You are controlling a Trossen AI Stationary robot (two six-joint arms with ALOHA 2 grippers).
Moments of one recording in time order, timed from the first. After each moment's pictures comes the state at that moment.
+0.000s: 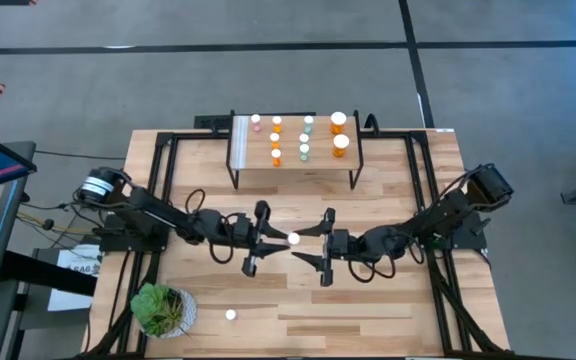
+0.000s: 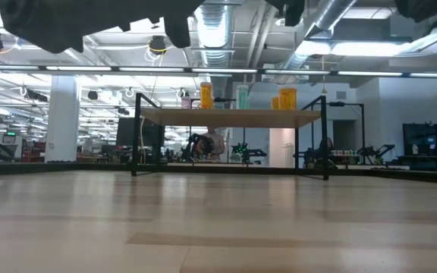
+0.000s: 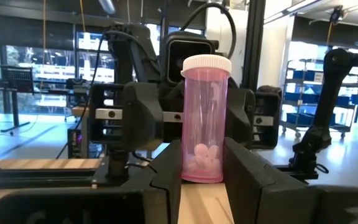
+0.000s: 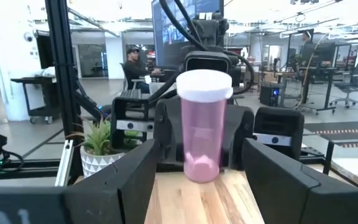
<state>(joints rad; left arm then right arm) -0.23 1.60 0.60 1.24 -0.06 -0.05 0.40 1.59 0.75 1.03 0.49 -0.05</state>
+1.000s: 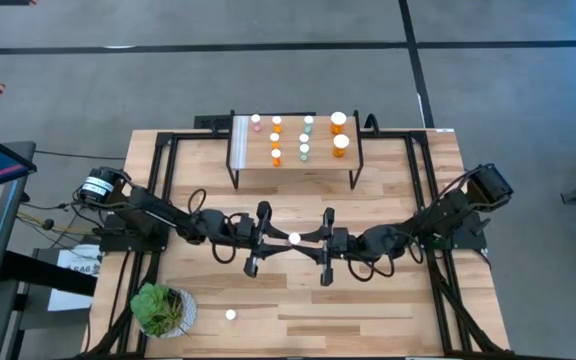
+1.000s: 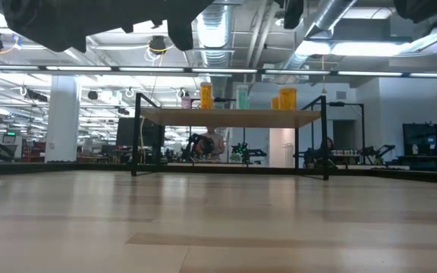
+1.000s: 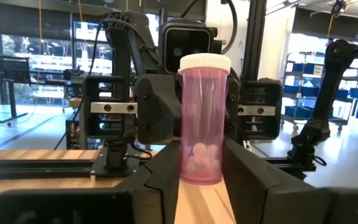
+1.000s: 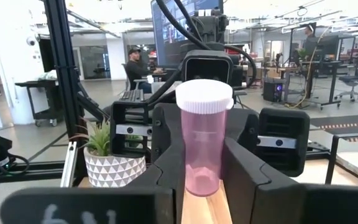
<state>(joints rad) -0.23 1.61 0.62 1.19 -0.04 -0.07 0.39 1.59 0.75 1.02 0.49 -0.01</state>
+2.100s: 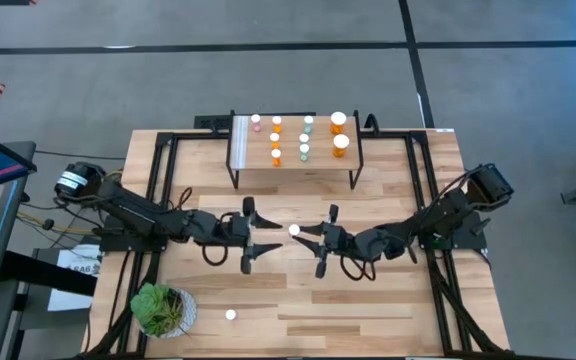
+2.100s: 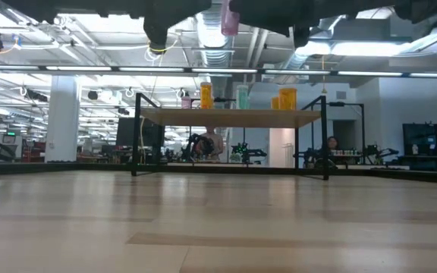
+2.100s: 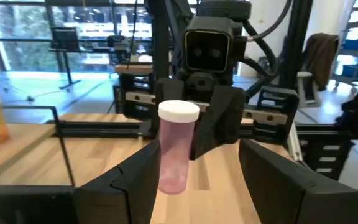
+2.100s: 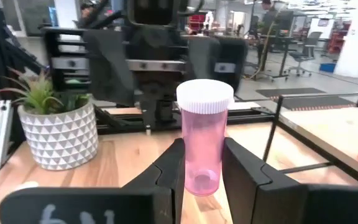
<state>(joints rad) -0.28 1.38 0.62 0.76 -0.28 -0.03 0.39 1.59 0.75 0.83 0.65 0.00</state>
